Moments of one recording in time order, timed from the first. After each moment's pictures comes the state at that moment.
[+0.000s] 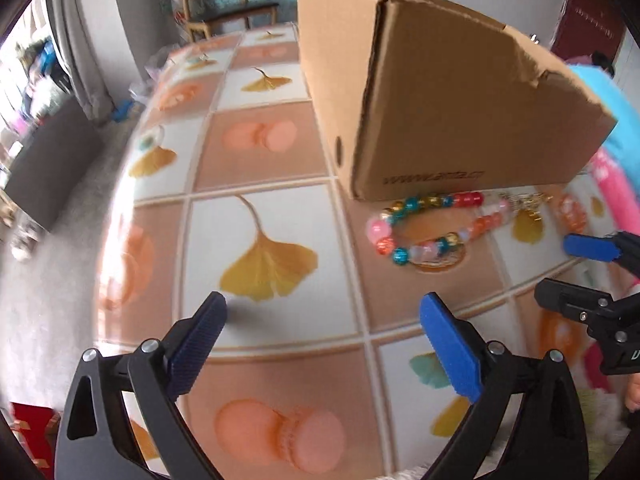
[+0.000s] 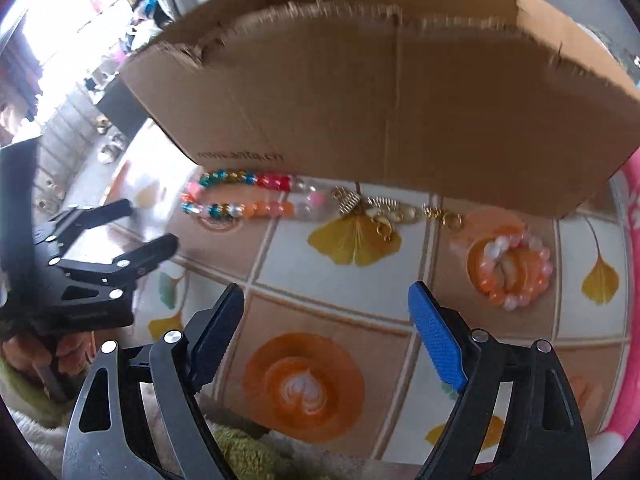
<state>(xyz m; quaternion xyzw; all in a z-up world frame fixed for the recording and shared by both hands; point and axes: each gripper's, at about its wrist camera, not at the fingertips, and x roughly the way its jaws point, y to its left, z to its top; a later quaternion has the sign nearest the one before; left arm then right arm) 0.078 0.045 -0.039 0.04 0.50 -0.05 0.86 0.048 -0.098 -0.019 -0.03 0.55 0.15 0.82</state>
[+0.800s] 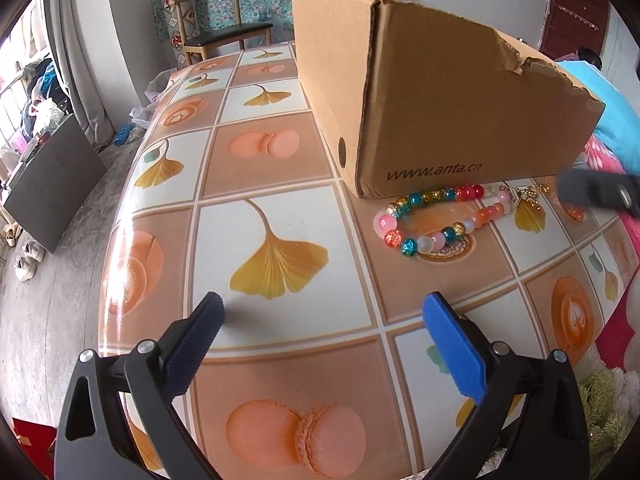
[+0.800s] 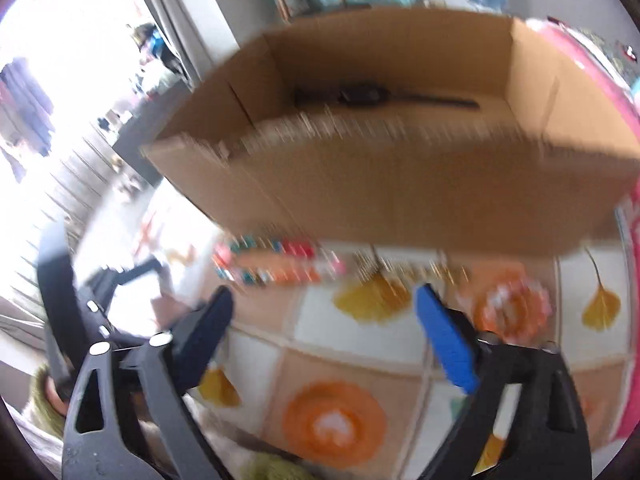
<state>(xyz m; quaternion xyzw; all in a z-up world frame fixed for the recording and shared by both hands) 0.071 0.054 -0.041 0.04 0.46 -0.07 0.88 0.049 -0.118 0.014 0.06 0.49 0.20 0.84</state>
